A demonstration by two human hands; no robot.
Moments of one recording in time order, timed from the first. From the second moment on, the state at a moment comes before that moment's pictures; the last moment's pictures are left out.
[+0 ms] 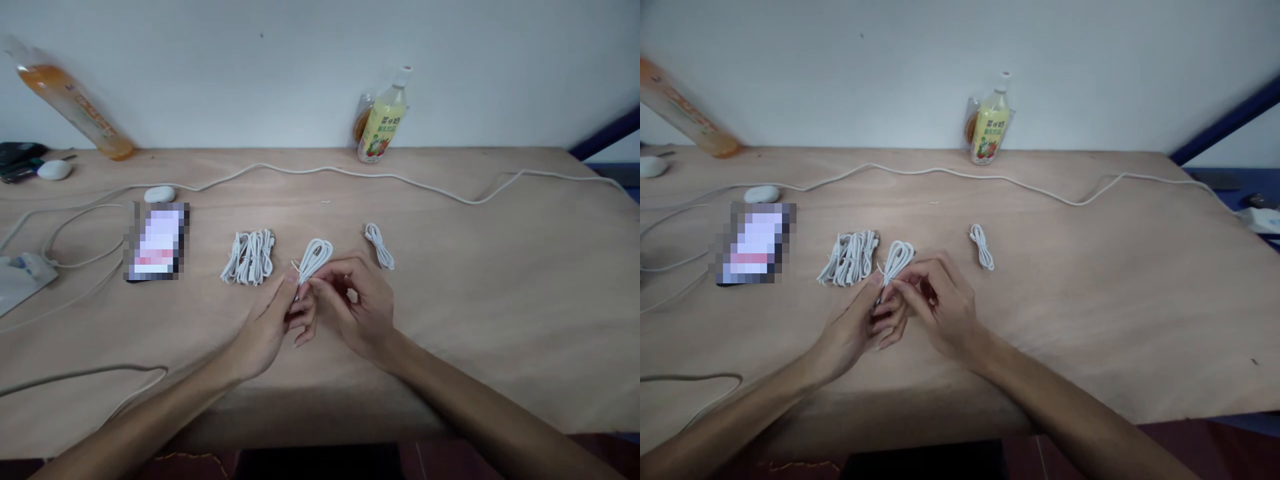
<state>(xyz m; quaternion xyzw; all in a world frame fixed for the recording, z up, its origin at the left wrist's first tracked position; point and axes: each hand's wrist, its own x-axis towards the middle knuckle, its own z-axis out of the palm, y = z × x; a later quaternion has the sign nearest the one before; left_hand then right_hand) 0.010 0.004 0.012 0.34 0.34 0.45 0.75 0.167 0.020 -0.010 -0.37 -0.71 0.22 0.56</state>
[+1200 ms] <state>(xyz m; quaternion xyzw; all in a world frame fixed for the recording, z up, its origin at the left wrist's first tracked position) 0.002 0.007 0.014 0.34 0.33 0.38 0.79 0.172 0.027 -0.008 -0.35 -0.64 0.42 0.54</state>
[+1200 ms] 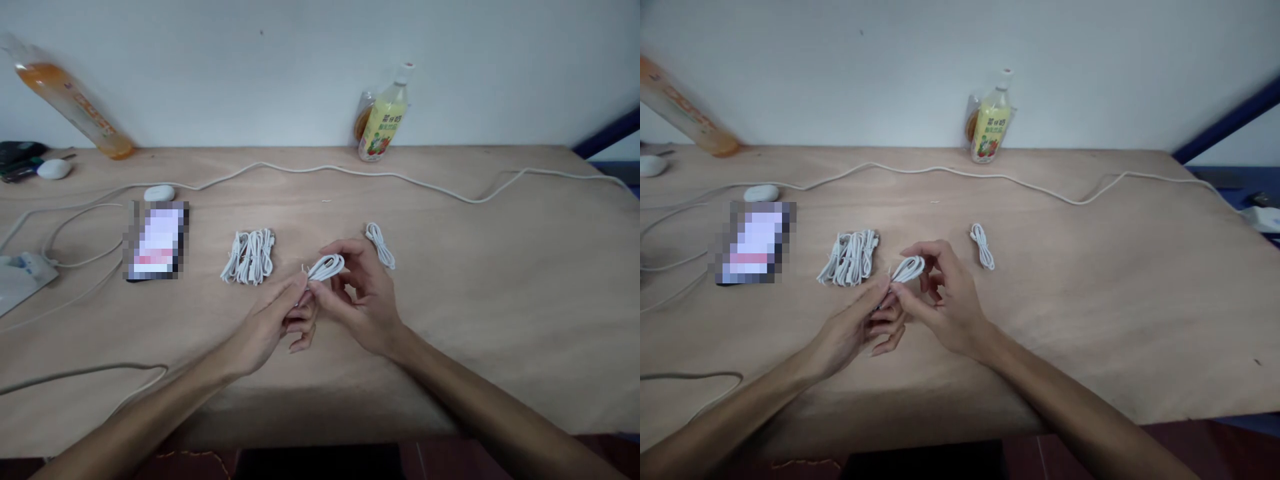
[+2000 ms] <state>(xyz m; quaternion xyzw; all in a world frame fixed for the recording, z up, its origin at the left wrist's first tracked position) -0.017 0.013 0.020 0.18 0.19 0.25 0.93 0.187 0.036 0.003 -0.26 -0.78 0.37 0.43</state>
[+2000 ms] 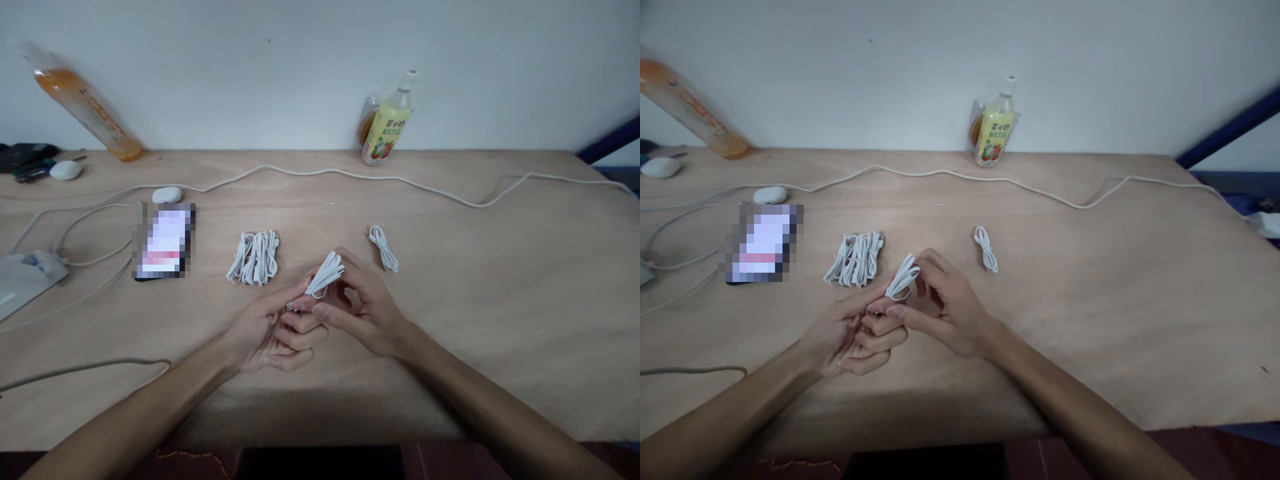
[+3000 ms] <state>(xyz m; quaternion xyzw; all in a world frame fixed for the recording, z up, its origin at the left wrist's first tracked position) 0.000 0.008 0.000 0.35 0.28 0.39 0.80 0.186 0.037 -0.003 -0.28 -0.79 0.25 0.48</state>
